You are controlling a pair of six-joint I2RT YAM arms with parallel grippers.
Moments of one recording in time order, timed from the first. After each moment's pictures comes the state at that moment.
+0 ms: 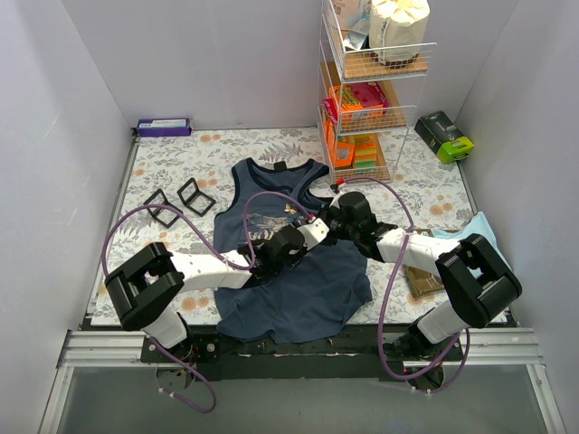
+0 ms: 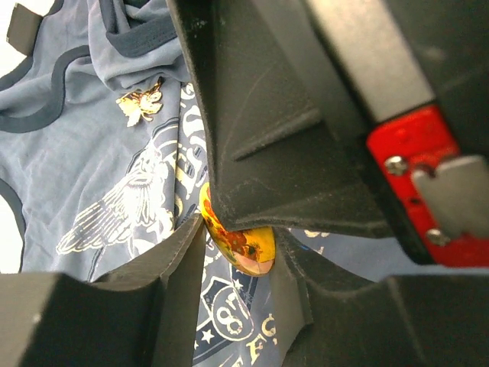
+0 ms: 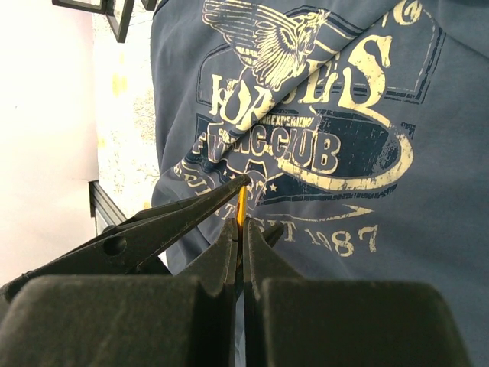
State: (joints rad) left arm -1.01 1.56 0.75 0.21 -0.40 0.19; right arm 0.66 1.51 0.71 0.25 -0.34 0.89
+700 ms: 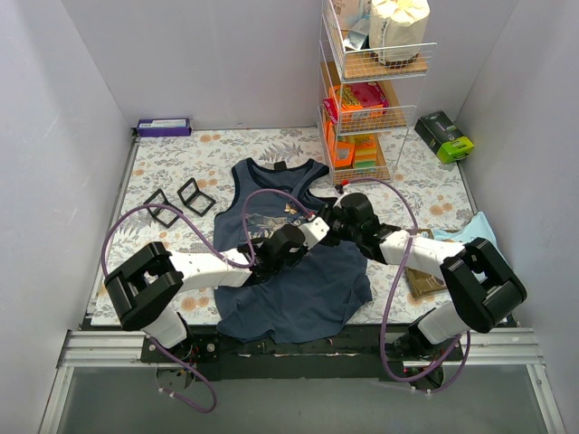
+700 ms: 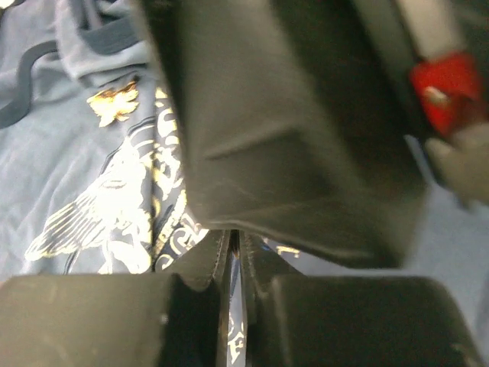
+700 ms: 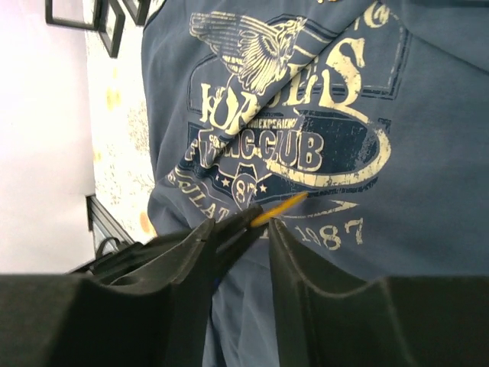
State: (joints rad) left arm -1.02 1.56 0.77 0.18 -0.35 0.14; right arm 0.66 1.48 0.70 0.23 -0.30 0.91
